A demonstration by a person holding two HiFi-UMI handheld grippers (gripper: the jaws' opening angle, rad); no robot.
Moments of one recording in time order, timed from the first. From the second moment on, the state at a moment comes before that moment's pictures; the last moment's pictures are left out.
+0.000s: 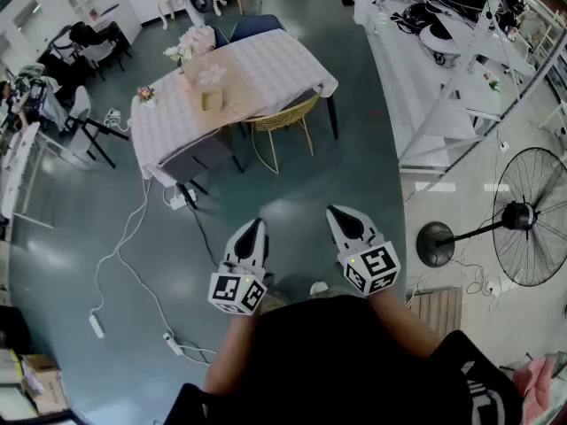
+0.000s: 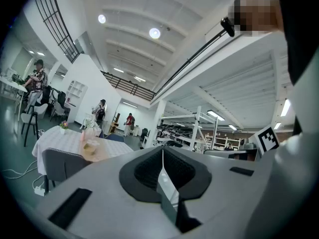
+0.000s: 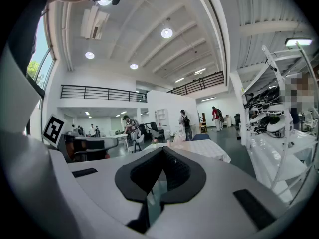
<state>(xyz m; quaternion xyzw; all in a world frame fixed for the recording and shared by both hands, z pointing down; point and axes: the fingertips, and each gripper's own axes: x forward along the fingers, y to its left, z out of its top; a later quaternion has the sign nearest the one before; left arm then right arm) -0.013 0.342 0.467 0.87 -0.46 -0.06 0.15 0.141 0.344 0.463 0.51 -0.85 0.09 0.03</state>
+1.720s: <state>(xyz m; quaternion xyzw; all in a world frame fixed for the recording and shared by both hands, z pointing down) 0.011 0.051 0.540 0.89 -0.39 -0.01 0.25 0.147 0.065 0.516 0.52 -0.83 0.18 0.10</state>
